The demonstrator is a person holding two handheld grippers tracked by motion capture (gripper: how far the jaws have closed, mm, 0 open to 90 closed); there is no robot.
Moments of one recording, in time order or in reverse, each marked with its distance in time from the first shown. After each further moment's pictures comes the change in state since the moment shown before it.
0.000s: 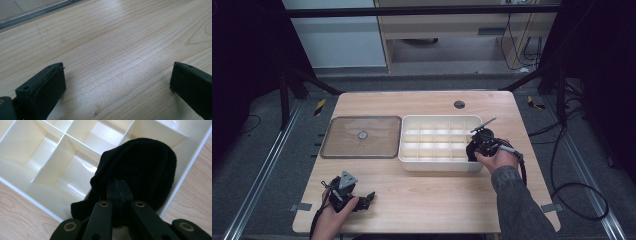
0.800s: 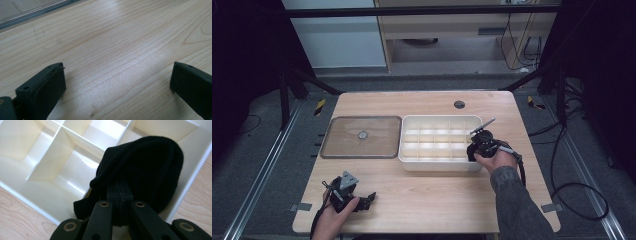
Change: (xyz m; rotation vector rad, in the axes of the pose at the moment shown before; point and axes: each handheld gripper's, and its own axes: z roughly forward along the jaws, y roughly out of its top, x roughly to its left) left arm -0.002 0.000 0.001 -0.002 -0.009 0.007; right arm -0.001 -0.002 0.007 0.029 0.012 0.011
